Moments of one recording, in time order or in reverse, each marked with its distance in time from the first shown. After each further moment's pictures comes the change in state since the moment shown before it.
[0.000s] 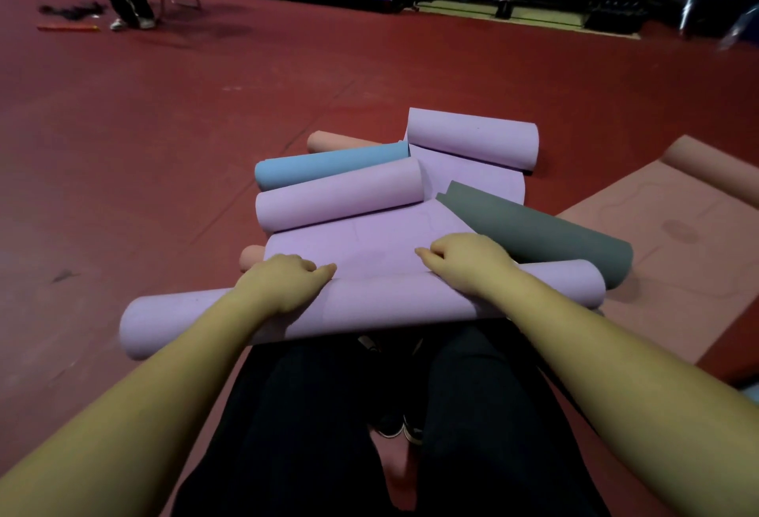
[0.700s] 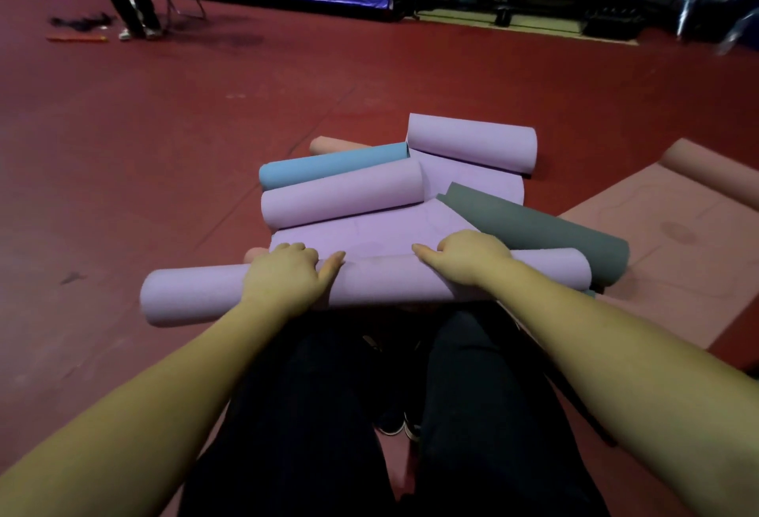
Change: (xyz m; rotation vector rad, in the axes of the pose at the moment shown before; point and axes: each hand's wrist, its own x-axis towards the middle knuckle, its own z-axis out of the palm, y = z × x) left_hand -0.016 0.004 0.017 0.178 0.376 0.078; right_hand -0.010 -0.001 -0.010 -0.063 -0.107 0.124
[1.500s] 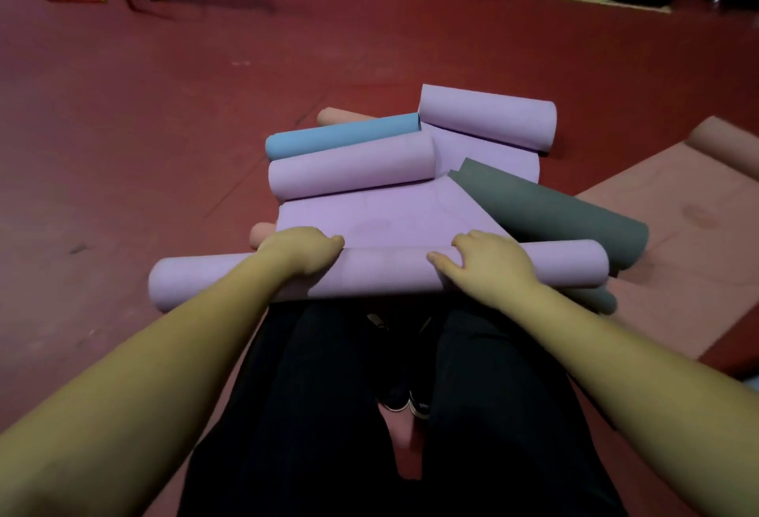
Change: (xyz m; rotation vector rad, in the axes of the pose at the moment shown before) left_hand 0.036 0.000 -0.003 -0.137 -0.421 -0.159; right_hand -0.016 0.004 0.046 -0.073 0.293 -0.086
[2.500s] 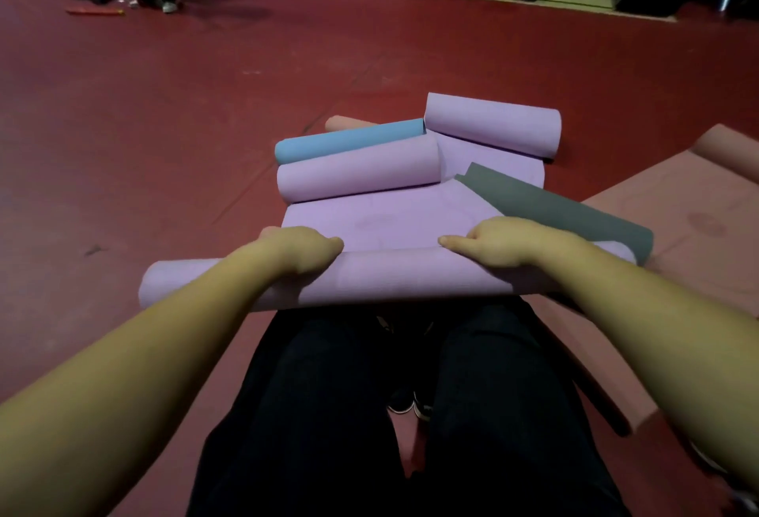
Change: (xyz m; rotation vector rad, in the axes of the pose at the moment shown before) left_hand -0.011 -0.016 -0.007 0.046 -0.018 0.030; right_hand 0.030 0.022 -0.046 0.138 -0.517 0.017
